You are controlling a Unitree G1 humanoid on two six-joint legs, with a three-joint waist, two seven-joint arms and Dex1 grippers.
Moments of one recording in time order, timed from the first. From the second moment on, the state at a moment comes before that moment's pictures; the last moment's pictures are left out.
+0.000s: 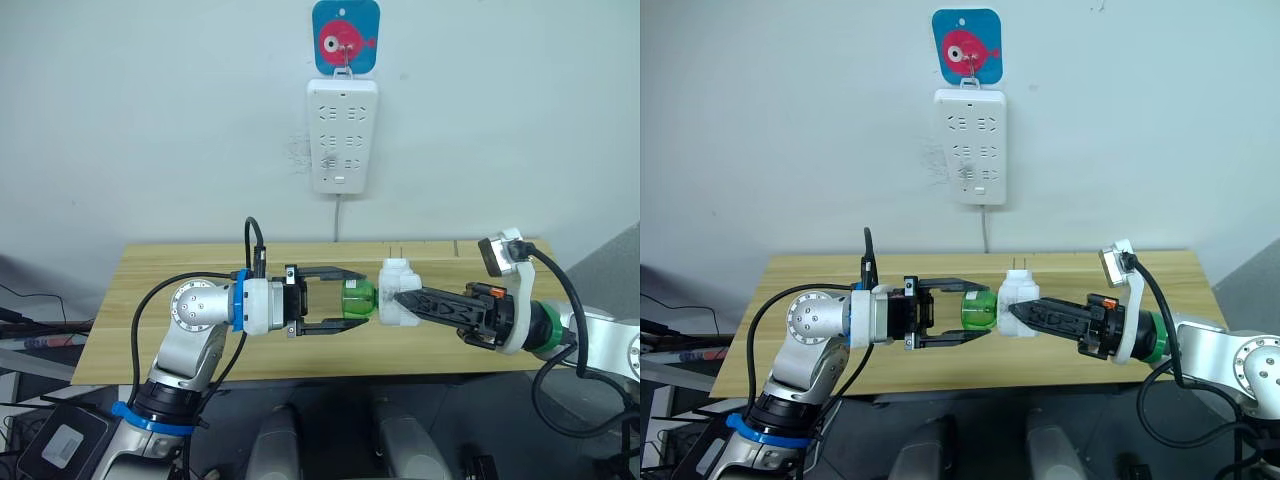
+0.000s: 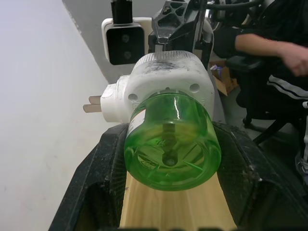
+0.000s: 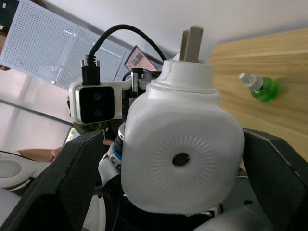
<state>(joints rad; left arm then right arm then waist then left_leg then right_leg) -0.32 0.47 -0.15 -0.15 -0.39 -0.32 -1.25 -0.20 -0.85 -0.07 -0.44 1.95 0.99 0.19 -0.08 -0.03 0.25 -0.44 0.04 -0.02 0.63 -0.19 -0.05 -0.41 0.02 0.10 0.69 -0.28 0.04</state>
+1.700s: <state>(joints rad) -0.34 0.48 -0.15 -0.12 -0.38 -0.46 -1.26 -0.24 -0.86 -0.02 -0.40 1.94 1.01 0.24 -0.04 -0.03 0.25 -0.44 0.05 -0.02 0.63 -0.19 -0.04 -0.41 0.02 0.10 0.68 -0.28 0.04</state>
